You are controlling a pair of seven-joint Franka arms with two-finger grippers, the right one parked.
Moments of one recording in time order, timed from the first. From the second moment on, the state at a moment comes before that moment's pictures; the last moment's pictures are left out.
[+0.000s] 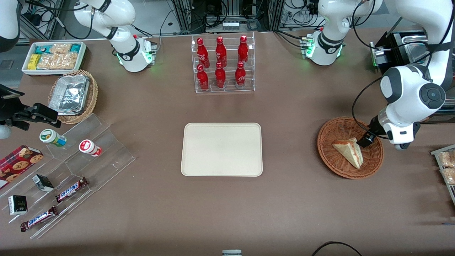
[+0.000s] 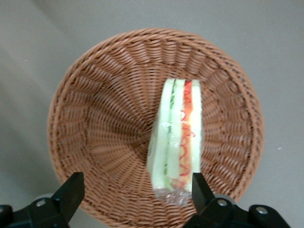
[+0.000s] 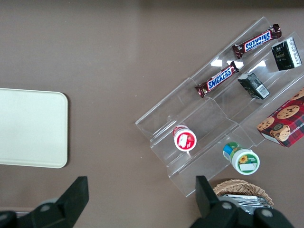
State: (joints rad) arm 0.03 0.13 0.03 -2.21 -0.03 2.34 -0.80
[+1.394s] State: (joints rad) arm -0.01 0.28 0.01 -2.21 -0.05 2.45 -0.80
